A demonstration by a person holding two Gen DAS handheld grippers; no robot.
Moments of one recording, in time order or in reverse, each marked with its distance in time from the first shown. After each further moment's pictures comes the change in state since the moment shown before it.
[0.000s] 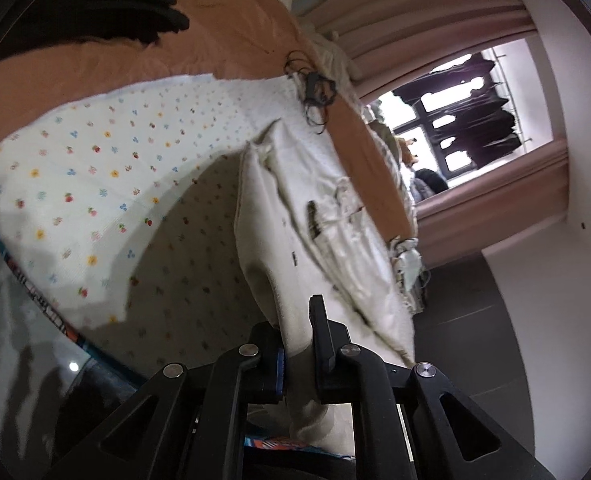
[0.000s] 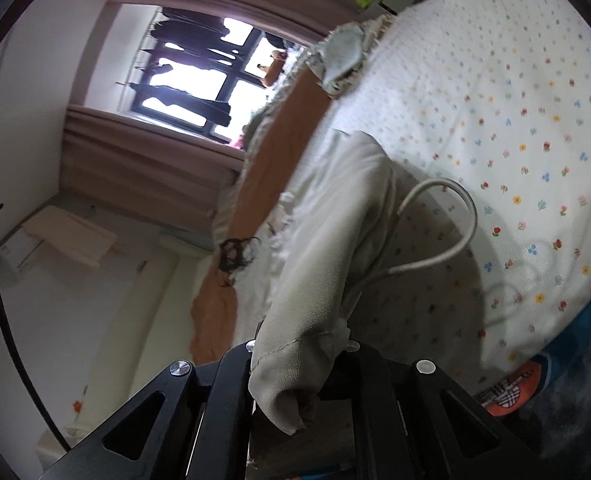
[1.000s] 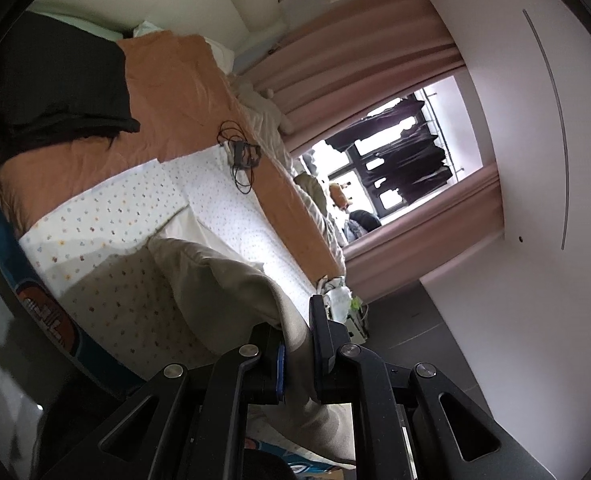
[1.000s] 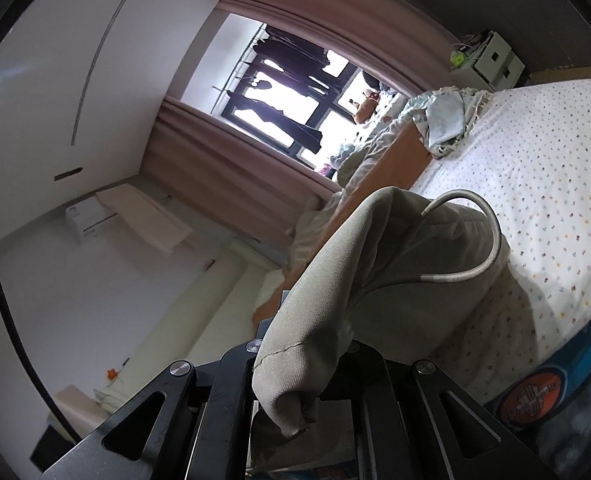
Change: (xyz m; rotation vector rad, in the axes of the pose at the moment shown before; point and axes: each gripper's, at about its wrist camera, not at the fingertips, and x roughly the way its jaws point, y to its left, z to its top) left arm -0.155 -0.065 0.003 0.060 -0.167 -0.199; right arm -0.120 0.139 -0.033 -0.206 -0.114 0.190
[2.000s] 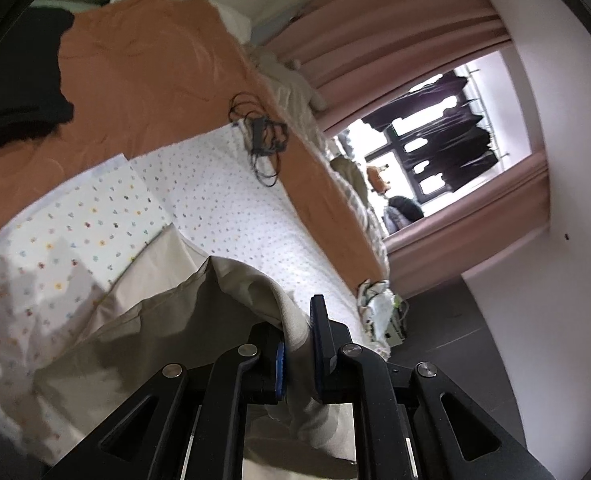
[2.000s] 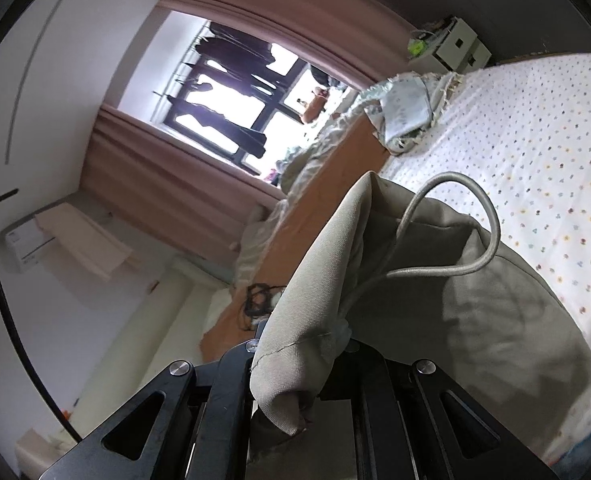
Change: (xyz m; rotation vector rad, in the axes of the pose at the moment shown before) left arm 0.245 0.040 0.082 -0.004 0.086 0.138; right arm 0.174 -0.099 0.062 0.068 -0.006 -0.177
